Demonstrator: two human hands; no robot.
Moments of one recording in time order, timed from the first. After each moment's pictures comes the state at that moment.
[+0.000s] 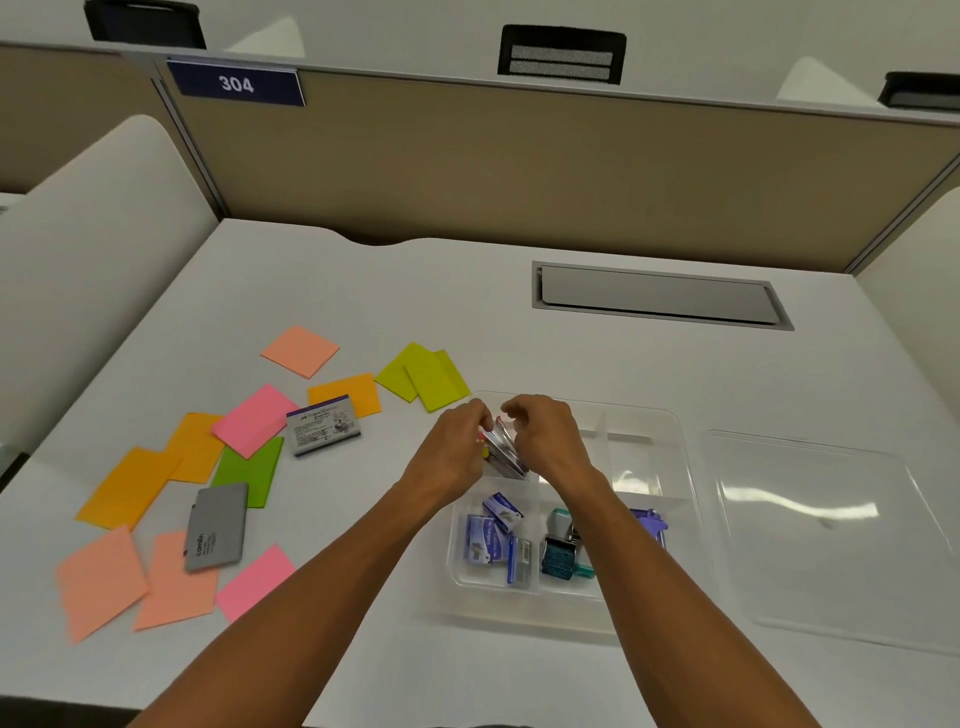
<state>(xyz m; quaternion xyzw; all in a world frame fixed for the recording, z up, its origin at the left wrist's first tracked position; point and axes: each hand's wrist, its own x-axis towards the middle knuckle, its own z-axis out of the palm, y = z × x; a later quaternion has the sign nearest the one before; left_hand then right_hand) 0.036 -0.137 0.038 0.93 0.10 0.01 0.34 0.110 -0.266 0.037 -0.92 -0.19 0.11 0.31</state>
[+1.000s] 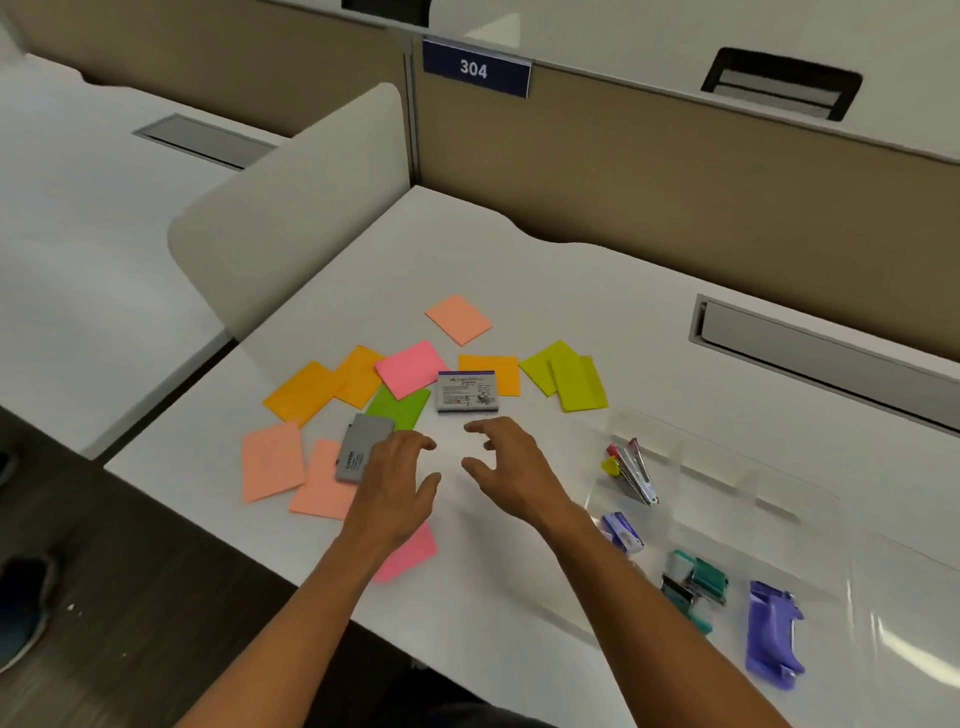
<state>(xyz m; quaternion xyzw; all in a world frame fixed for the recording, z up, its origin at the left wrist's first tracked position) -0.145 -0.013 0.005 0.90 0.30 0.15 0.29 -0.004 -0.128 0.028 -0.84 -0.40 0.22 0.30</state>
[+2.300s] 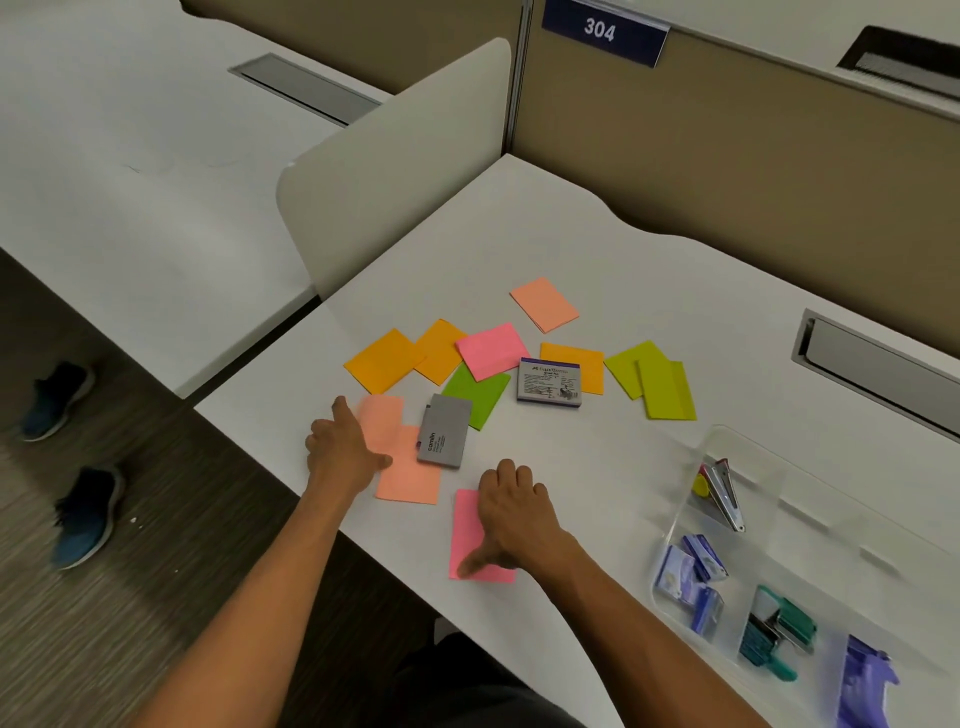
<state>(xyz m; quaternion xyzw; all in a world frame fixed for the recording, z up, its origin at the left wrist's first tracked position) -0.218 0.103 -0.003 0.73 0.61 -0.05 0.30 -0.088 -0.082 -0.001 -0.80 -0.55 0.24 -0.09</state>
